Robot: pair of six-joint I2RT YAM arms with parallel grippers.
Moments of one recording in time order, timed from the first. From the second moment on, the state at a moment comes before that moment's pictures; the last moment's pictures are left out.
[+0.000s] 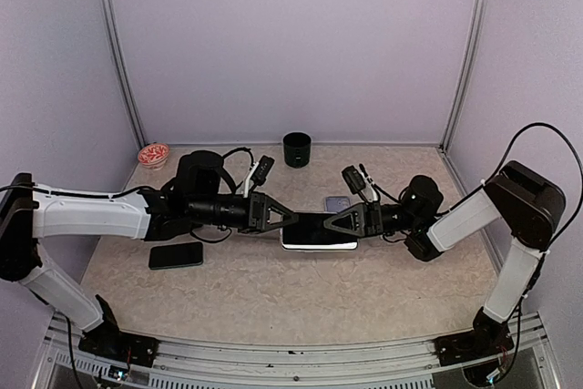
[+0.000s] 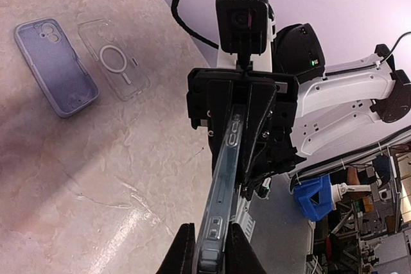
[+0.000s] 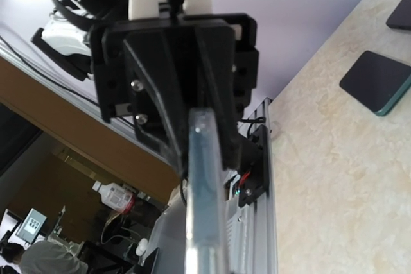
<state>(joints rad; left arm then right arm) -0.85 1.48 0.89 0.24 0.50 -0.75 0.63 1.77 0.61 1.36 -1.10 1.09</state>
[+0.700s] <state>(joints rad) -0.78 1.42 0.72 0.47 0.53 -0.84 0.62 1.69 0.61 1.27 -1.10 1.03</state>
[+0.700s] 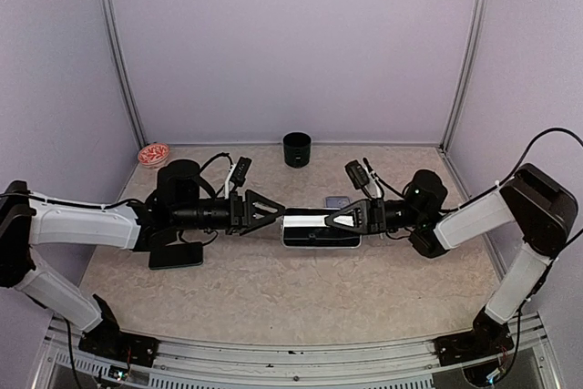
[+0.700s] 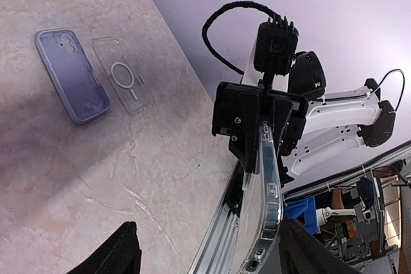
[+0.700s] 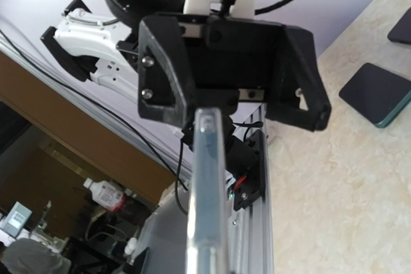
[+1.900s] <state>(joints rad) -0.88 1.51 0.78 0.51 0.62 -0.78 0.61 1.49 0.68 0.74 -1.03 0.68</state>
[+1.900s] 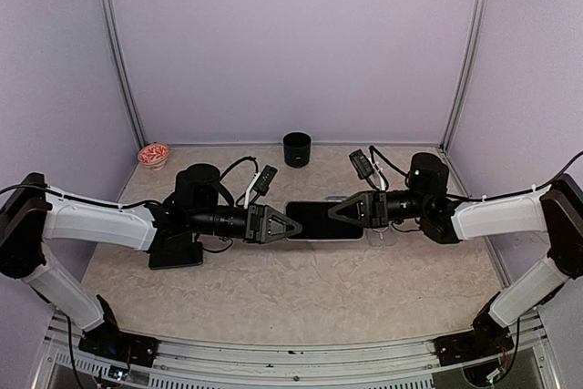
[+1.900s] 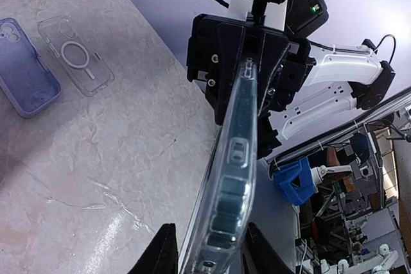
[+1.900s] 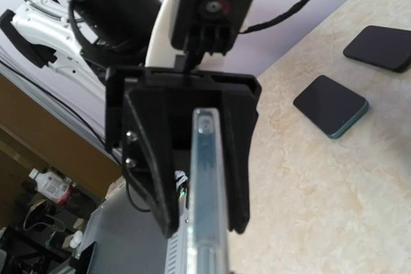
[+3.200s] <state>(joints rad) -0.87 1.51 0.79 0.57 0.65 -0.76 0.60 1.45 0.68 0.72 -1.04 0.65</state>
